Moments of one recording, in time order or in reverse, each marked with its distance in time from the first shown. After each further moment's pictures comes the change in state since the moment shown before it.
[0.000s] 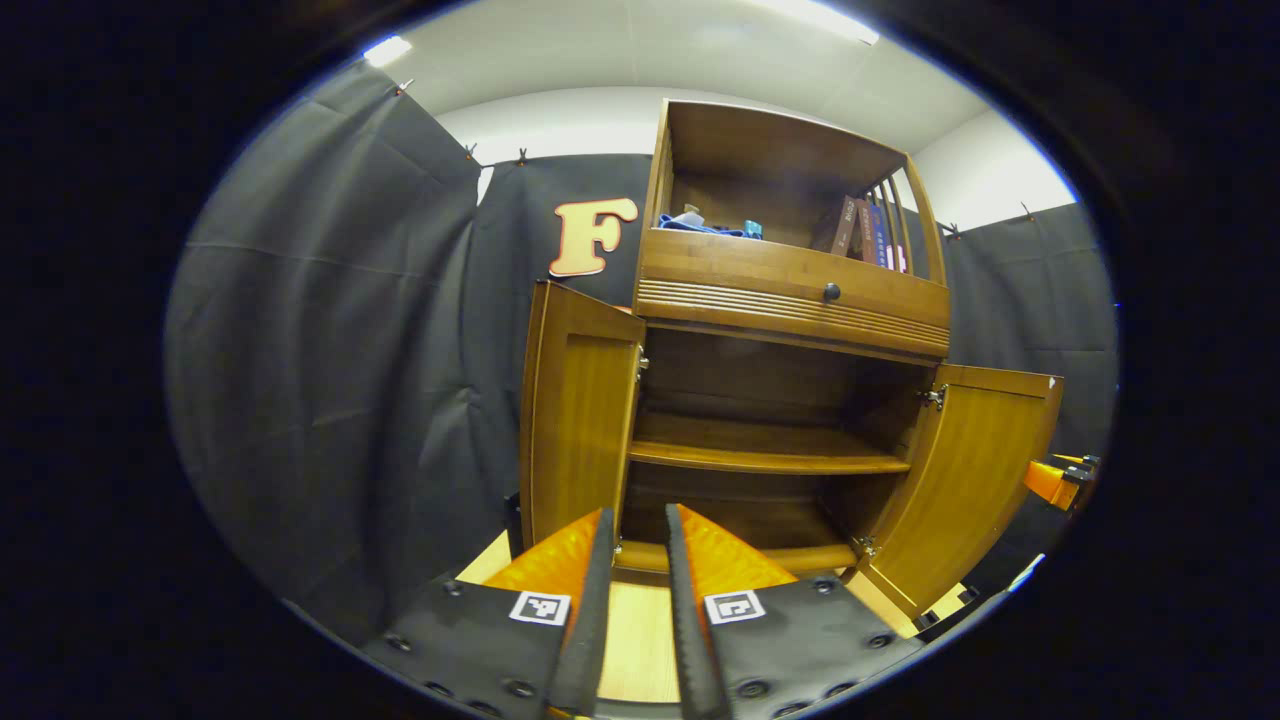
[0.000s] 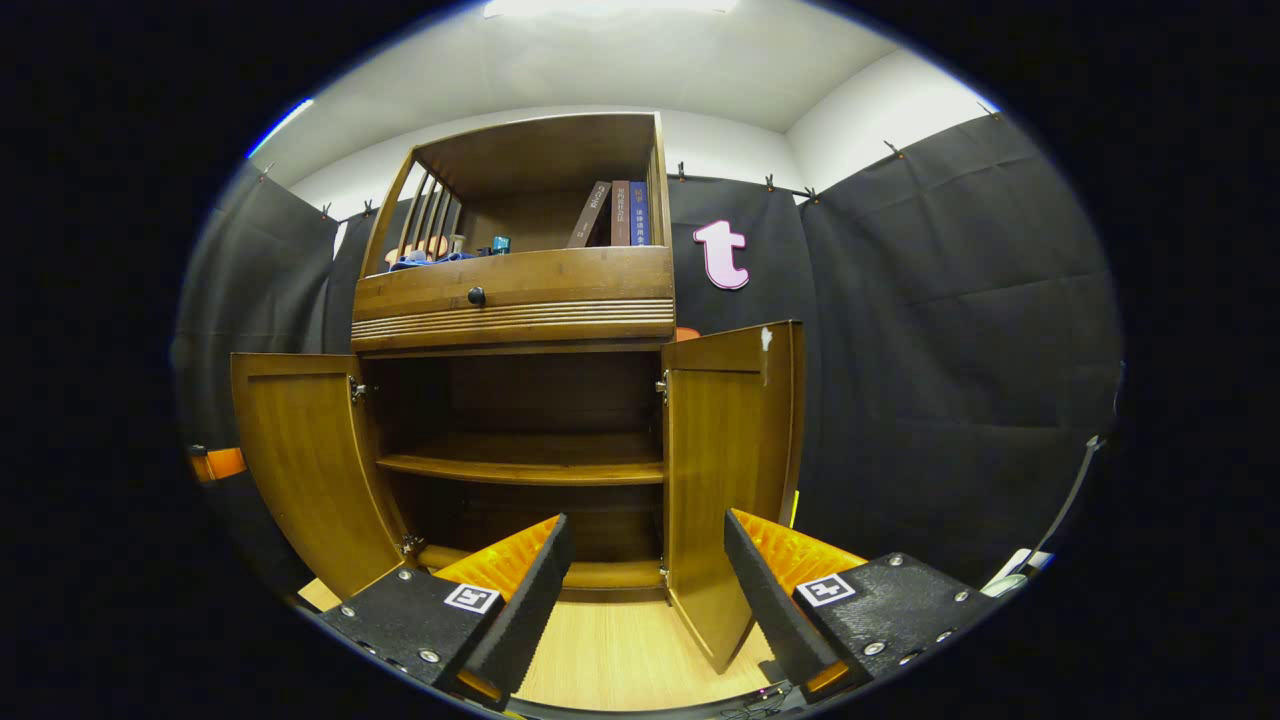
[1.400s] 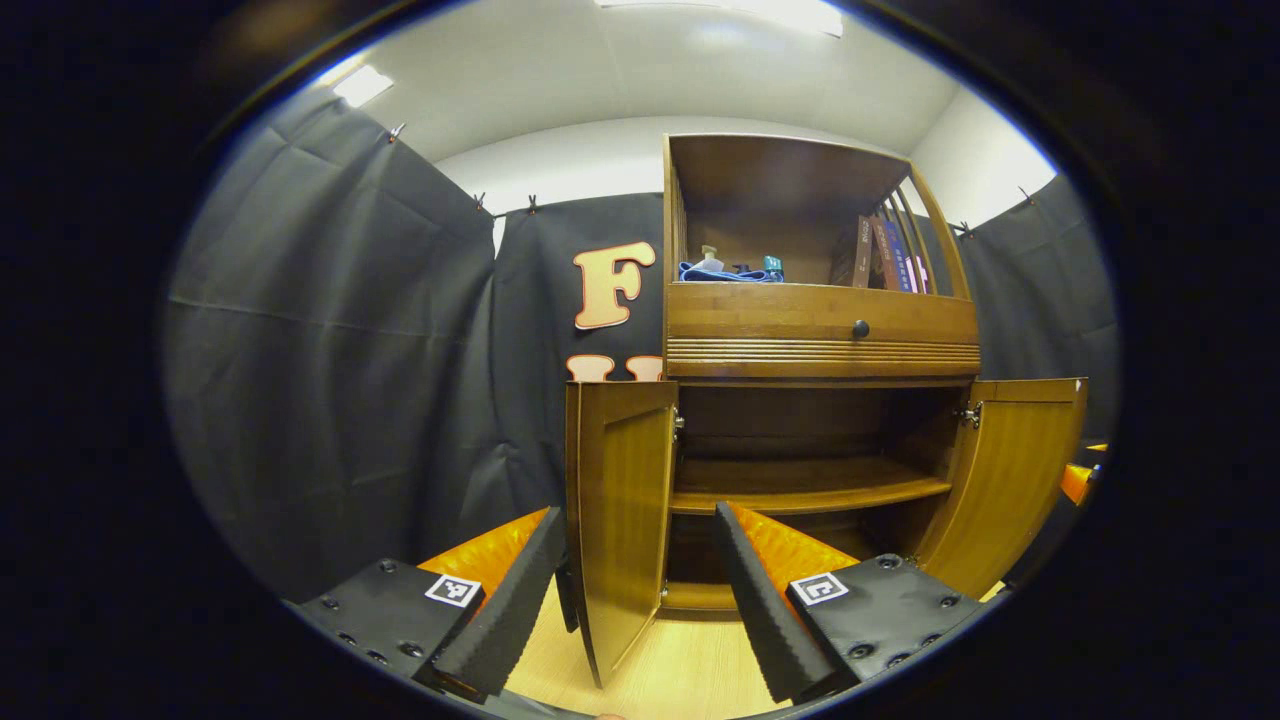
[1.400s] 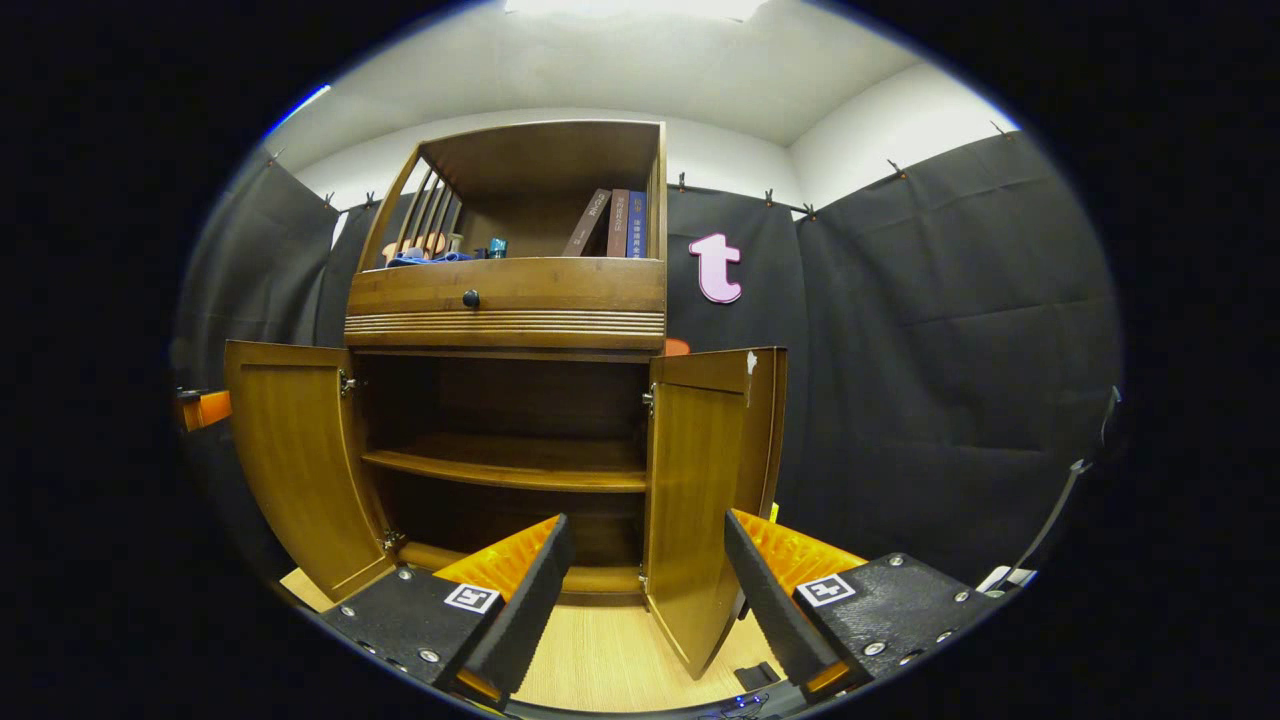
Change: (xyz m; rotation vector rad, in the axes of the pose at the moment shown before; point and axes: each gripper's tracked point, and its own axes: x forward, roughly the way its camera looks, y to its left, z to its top) left arm 0.008 0.041 0.043 0.080 -0.108 0.054; right arm -0.005 0.000 0.012 -0.057 -0.031 -0.068
